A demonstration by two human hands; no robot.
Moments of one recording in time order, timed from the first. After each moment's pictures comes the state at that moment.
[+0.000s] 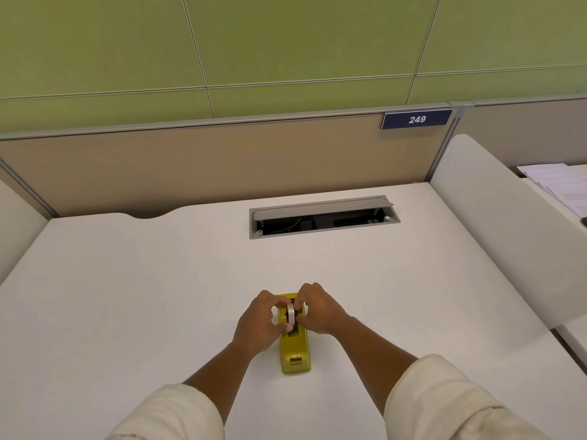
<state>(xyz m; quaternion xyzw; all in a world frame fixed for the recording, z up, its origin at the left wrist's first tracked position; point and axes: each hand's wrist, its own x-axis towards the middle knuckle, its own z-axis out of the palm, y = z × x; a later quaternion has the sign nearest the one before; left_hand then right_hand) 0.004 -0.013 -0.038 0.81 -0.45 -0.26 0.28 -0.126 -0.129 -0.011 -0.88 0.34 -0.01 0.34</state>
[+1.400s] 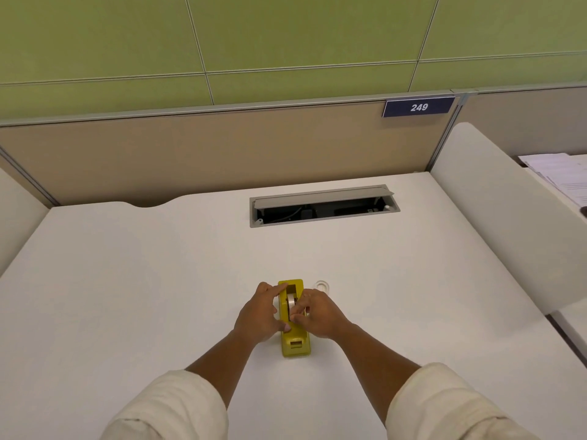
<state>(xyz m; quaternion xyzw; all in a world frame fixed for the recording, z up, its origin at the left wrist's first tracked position) 0.001 -0.004 -0.039 0.81 -0.46 -0.29 0.22 -0.143 -0.100 -0.022 -0.85 0.32 -0.04 0.42</state>
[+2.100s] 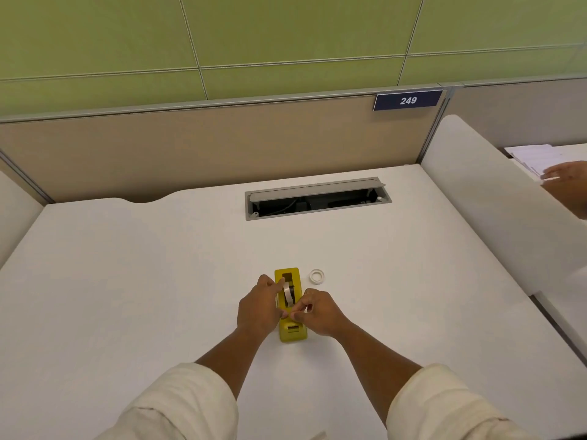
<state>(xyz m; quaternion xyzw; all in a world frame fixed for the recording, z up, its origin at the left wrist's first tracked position) -0.021 0.004 -0.033 0.86 -0.47 -0.18 0.11 -0.164 -0.078 -0.029 -0.79 0.37 -0.08 0.48</state>
